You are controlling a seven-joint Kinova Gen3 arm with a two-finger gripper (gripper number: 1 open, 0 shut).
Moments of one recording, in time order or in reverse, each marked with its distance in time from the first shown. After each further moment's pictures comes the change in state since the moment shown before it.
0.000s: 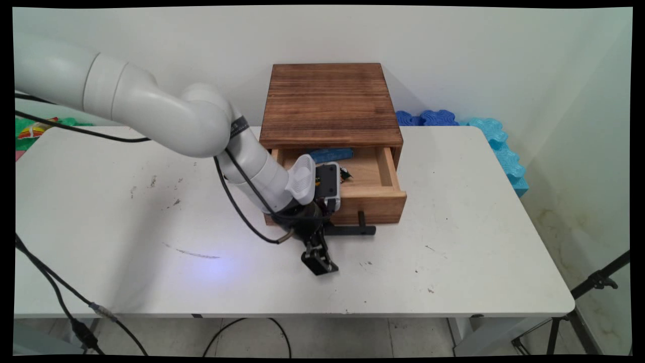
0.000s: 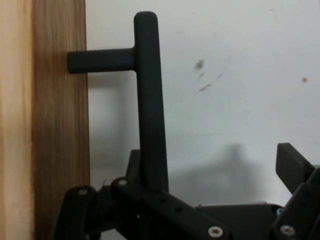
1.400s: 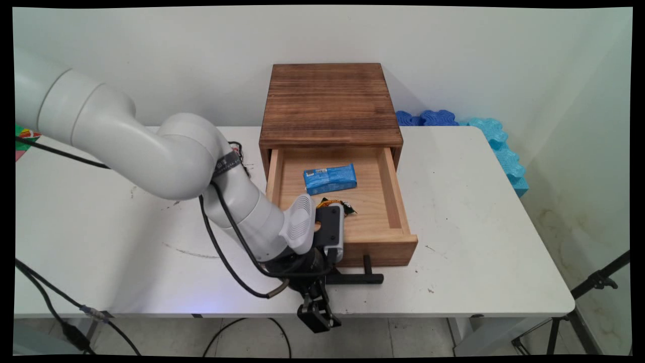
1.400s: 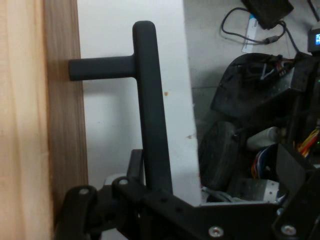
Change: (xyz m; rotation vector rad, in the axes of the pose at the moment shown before) arm 0.005 0.082 -0.007 -0.087 0.012 -0.002
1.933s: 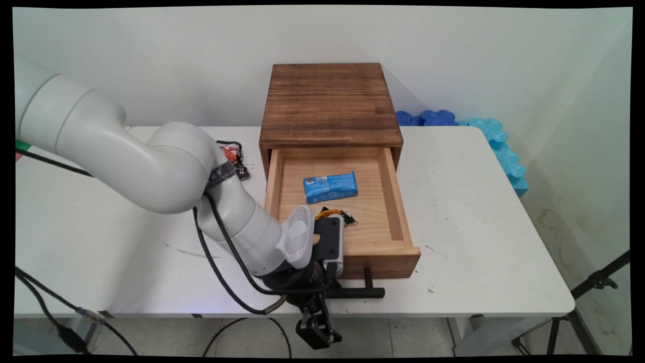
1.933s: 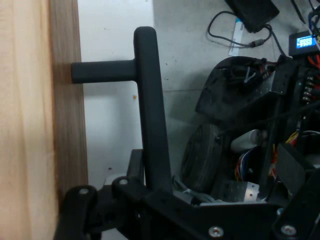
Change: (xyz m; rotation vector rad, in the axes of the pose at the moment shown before) arm 0.000 0.021 -0.002 -0.015 0.006 -0.009
